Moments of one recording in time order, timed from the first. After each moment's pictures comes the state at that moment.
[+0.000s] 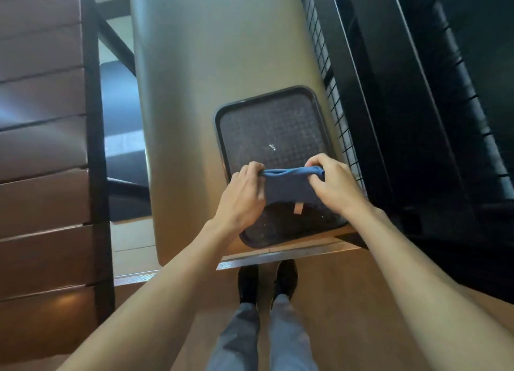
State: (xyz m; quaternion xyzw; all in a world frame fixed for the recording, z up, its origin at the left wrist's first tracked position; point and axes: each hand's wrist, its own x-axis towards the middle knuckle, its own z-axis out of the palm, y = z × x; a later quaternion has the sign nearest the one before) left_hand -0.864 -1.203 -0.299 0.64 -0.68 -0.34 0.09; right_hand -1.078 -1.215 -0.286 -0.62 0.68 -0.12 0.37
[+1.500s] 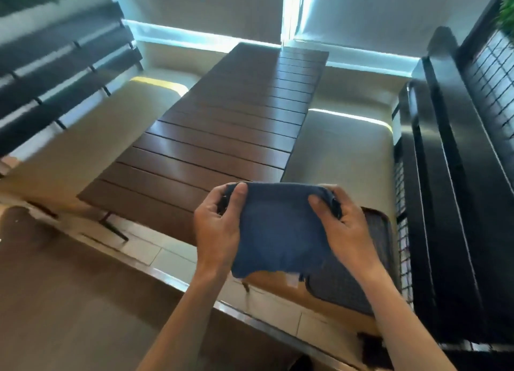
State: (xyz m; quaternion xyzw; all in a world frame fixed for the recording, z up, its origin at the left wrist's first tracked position) left_hand -0.717 -0.968 0.035 0.67 -0.29 -0.23 0.65; right_hand -0.889 -1.065 0.029 -0.68 0.38 -0.39 0.49
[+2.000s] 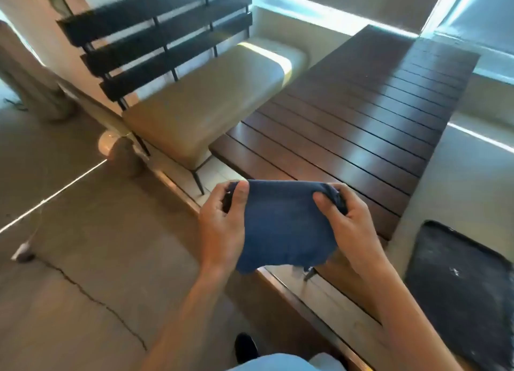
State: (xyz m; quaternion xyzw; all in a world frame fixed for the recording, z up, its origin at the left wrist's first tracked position) left_hand -0.512 -0.768 0.004 0.74 -0.17 -0.10 0.64; right_hand -0.646 -0.922 0.004 -0.73 0.30 -0.25 0.56
